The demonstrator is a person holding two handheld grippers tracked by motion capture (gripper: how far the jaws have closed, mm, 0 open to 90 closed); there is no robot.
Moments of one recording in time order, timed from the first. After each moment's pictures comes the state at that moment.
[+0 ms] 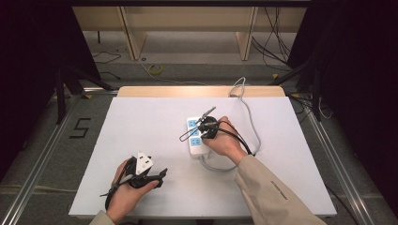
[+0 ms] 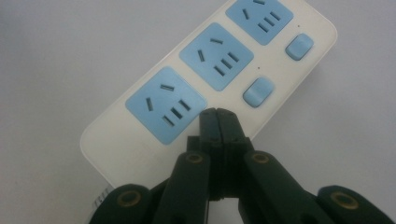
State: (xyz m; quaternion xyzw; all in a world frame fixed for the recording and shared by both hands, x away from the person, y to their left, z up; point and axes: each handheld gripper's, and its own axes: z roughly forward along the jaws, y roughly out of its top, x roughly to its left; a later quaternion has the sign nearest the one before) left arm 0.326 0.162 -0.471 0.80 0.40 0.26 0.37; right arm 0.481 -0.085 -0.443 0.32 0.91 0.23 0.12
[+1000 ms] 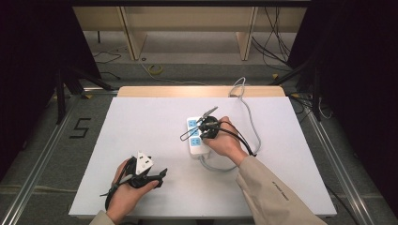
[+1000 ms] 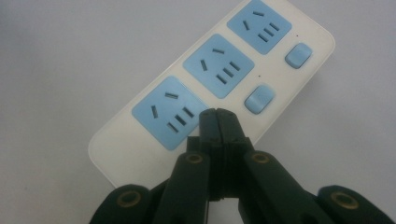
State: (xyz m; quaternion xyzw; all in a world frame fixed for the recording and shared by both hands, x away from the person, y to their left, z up) left arm 0.326 0.162 -0.472 0.80 0.41 0.25 0.37; right arm 0.480 -0.087 -0.442 0.32 0.91 0.25 0.12
